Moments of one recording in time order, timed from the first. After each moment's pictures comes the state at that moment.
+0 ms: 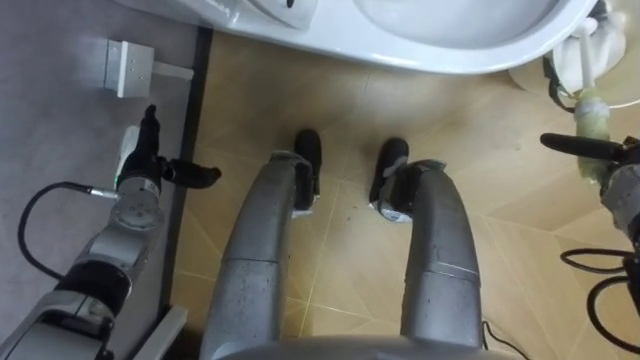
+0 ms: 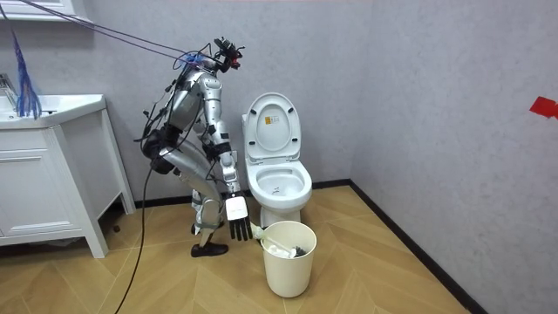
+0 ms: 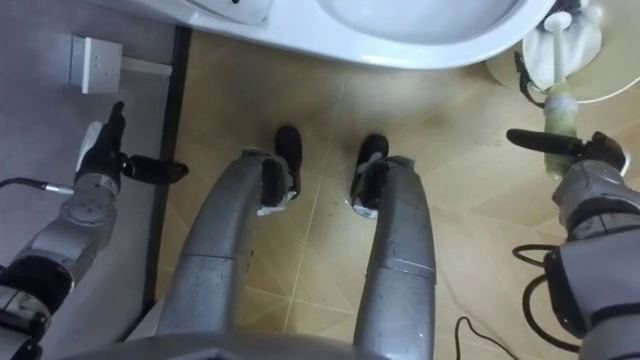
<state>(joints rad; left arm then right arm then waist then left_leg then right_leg) -0.19 0.46 -0.32 0.75 -0.15 0.02 0.30 -0.55 -0.62 0.26 1.36 0.83 0.07 -0.17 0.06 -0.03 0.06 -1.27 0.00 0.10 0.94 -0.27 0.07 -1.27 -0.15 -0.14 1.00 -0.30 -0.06</state>
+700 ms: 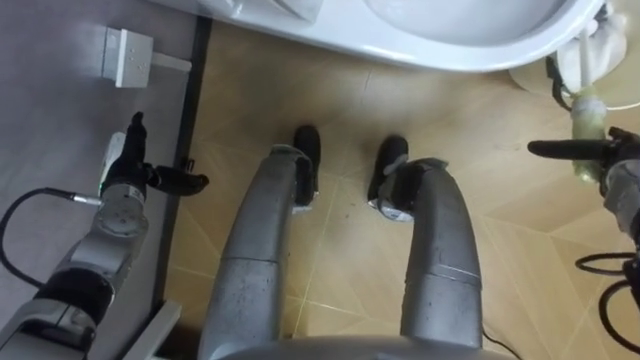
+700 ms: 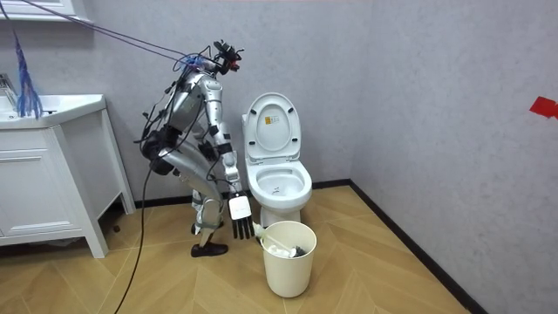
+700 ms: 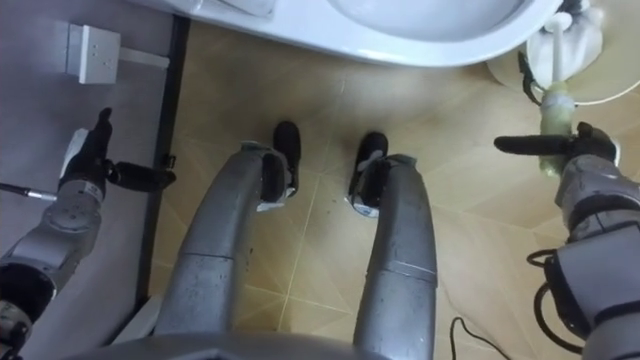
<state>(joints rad) -0.16 0.50 -0.34 0.72 -0.16 0.03 0.29 -0.55 -0.66 0.42 1.36 0.72 0.08 -0.11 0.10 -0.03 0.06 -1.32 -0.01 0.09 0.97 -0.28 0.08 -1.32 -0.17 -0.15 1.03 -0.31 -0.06</state>
